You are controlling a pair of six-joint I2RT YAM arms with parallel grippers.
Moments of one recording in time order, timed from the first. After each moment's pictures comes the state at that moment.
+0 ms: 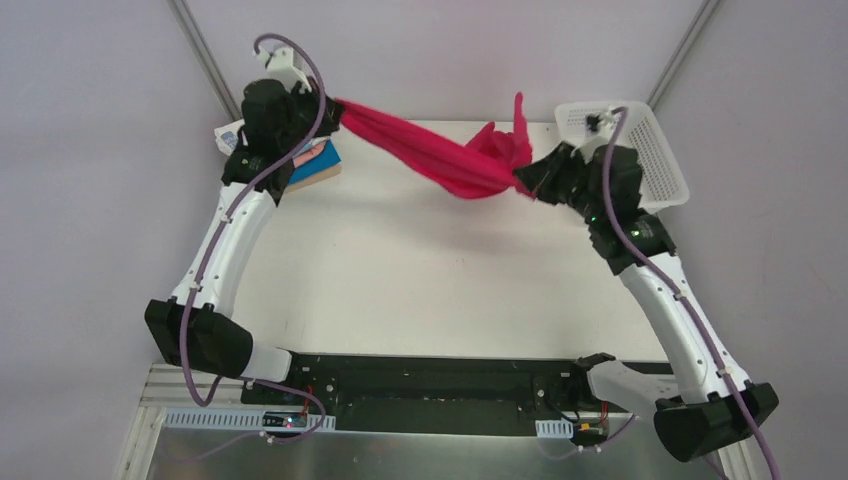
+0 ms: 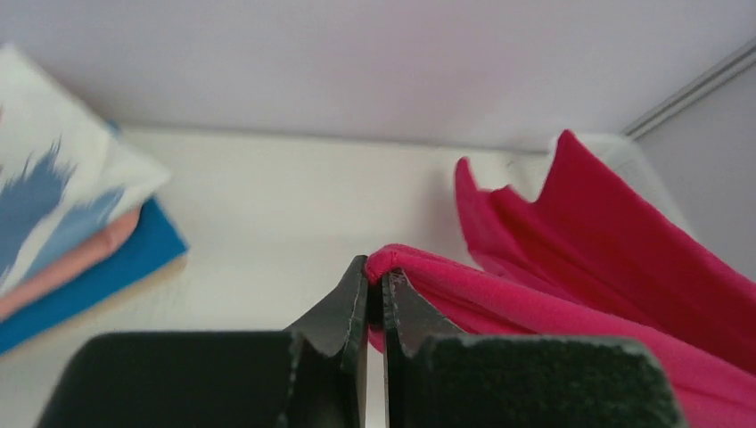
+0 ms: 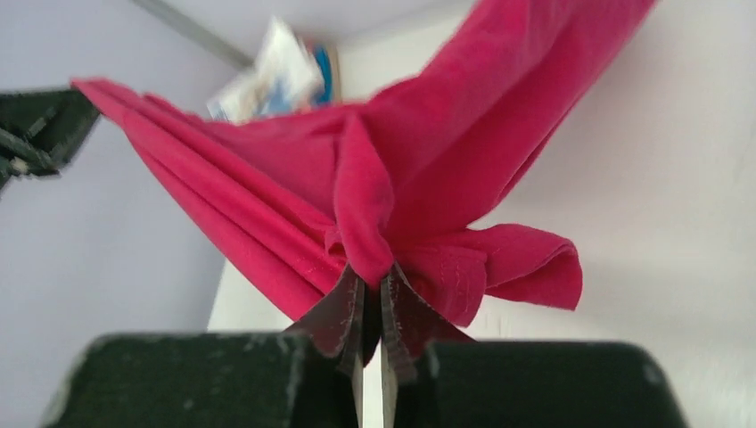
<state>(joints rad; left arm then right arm) -0.18 1.44 1.61 -0.23 0.09 -0.37 0.30 1.10 1.31 -0.39 -0.15 0.58</state>
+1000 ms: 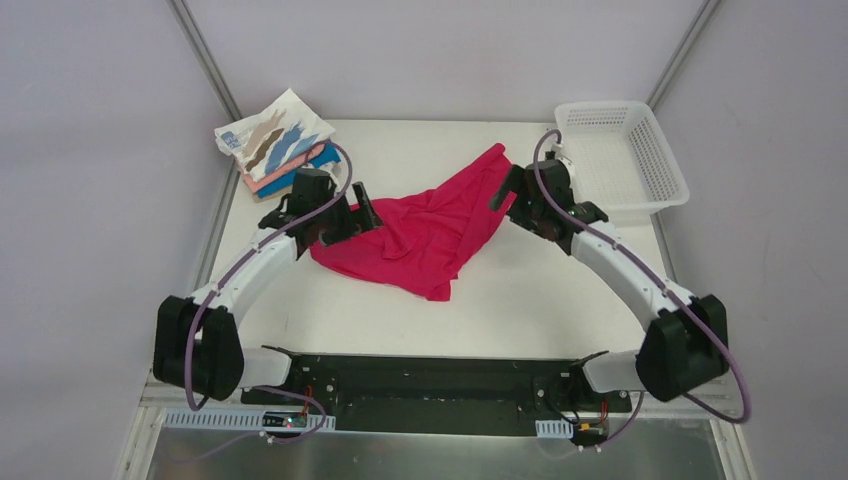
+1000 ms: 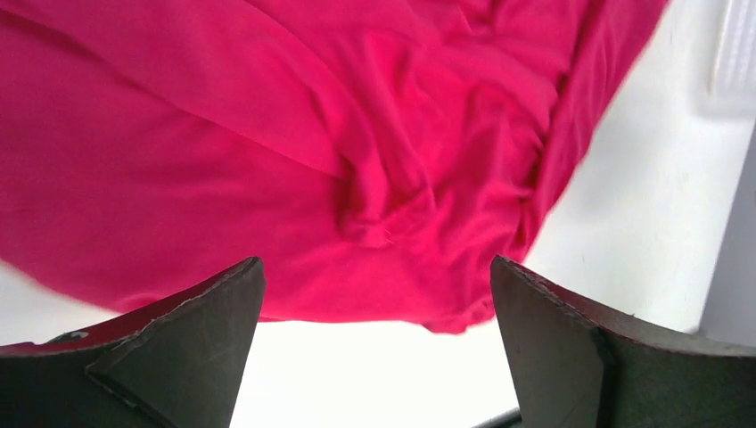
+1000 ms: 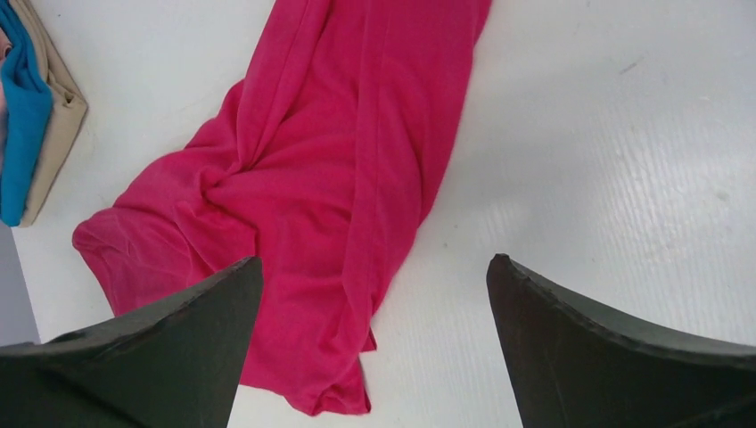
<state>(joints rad) -0.24 1.27 0.91 -0.37 0.14 -0.58 0.46 1.31 1.03 -0.45 0.20 0.76</state>
